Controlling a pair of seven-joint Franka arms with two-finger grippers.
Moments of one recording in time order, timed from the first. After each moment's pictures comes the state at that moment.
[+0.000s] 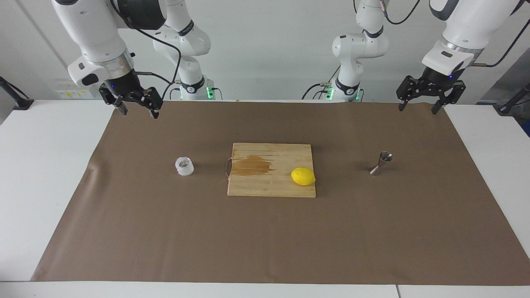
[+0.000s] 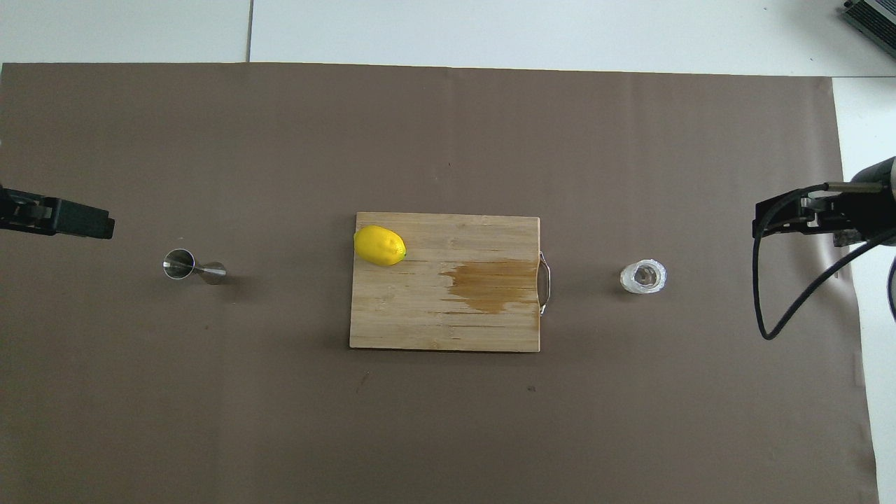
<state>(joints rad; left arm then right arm) -0.01 -0.05 -0.08 -1.58 -0.01 1.58 0.11 0.00 0.00 0.02 -1.59 -0.02 1.56 0.14</state>
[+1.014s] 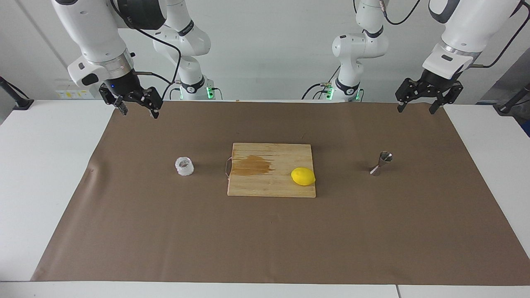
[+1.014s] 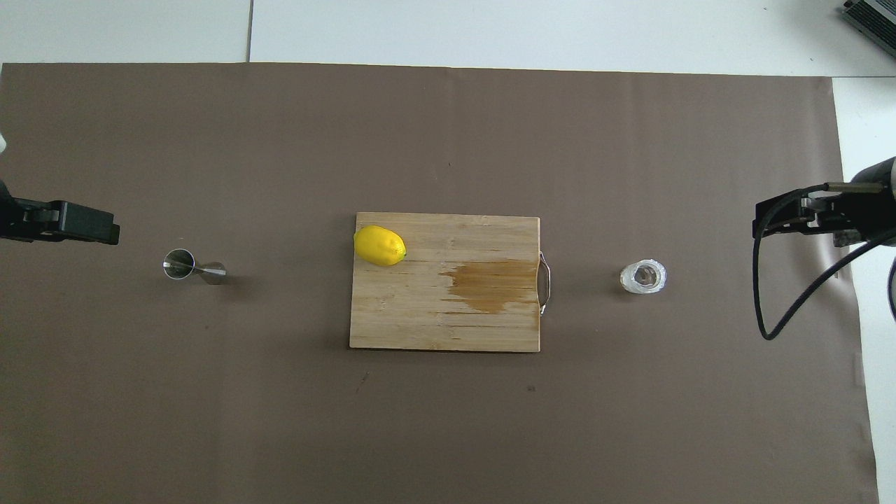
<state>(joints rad) 0.00 -0.07 -0.07 -1.63 -0.03 1.59 0.00 0.00 0.00 0.02 -1.59 -0.02 1.56 0.14</state>
